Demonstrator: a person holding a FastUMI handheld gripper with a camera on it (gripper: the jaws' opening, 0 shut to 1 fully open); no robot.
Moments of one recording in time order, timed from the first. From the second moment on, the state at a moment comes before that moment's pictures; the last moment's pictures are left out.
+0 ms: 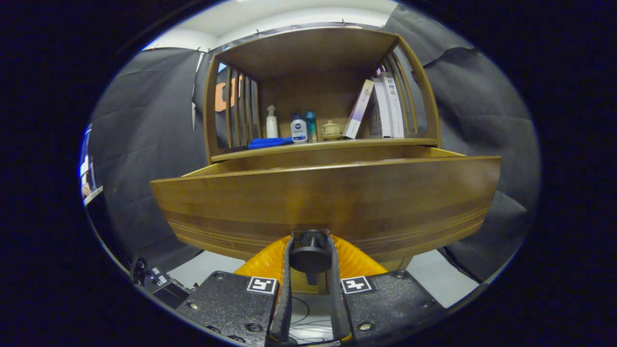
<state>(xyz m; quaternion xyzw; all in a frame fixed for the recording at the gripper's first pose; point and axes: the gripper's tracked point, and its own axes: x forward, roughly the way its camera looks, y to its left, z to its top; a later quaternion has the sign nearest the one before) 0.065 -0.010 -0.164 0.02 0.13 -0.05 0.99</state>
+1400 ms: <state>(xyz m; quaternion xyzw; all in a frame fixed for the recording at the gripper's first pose) 0.032 0.042 -0.053 0.04 0.20 0.04 0.98</state>
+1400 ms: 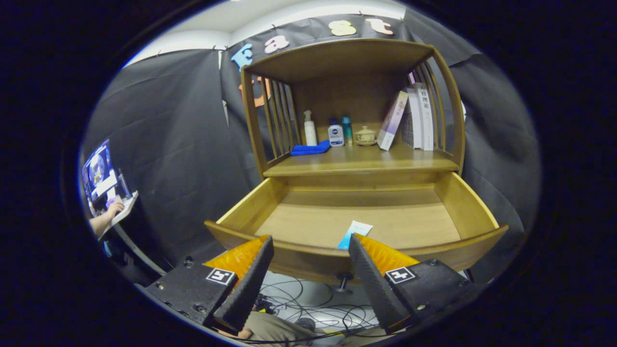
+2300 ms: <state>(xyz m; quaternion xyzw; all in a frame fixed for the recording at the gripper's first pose) 0.136 -0.009 -0.144 0.07 0.53 -0.05 0.84</state>
